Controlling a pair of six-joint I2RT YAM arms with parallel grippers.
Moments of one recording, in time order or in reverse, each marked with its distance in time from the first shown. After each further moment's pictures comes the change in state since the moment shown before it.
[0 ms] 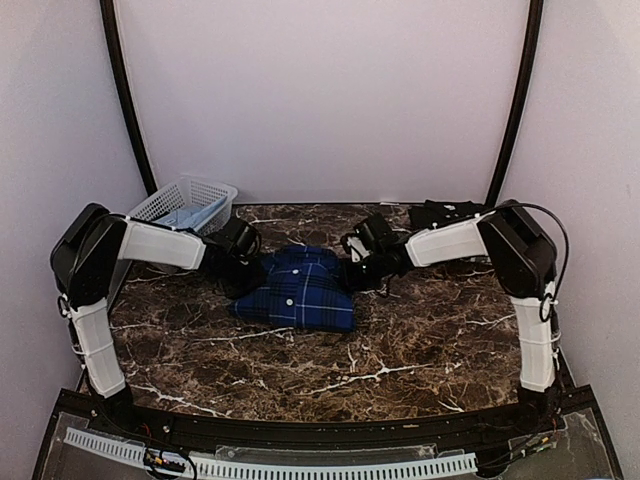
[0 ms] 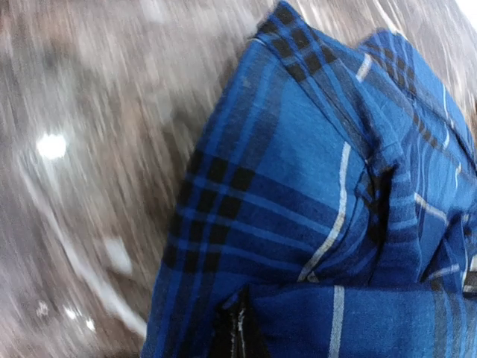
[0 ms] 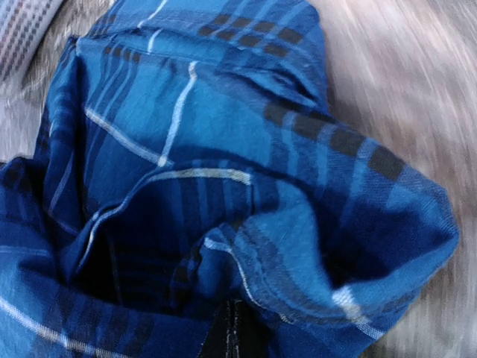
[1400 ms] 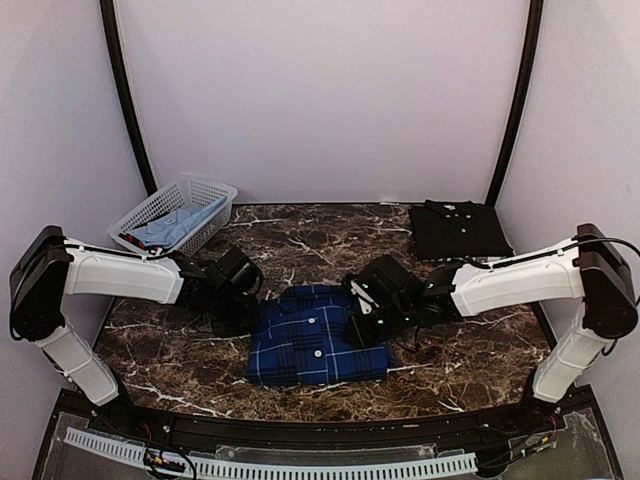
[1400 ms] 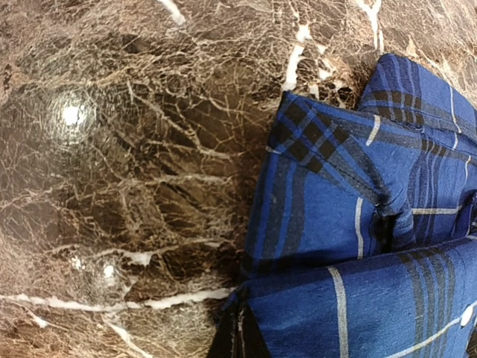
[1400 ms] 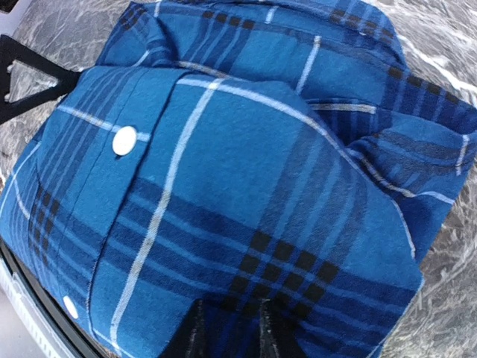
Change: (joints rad) left arm -0.253 -0.328 -0.267 -0.187 -0.065 -0.158; right arm 0.340 -0.538 -0.477 -0.131 0.245 0.060
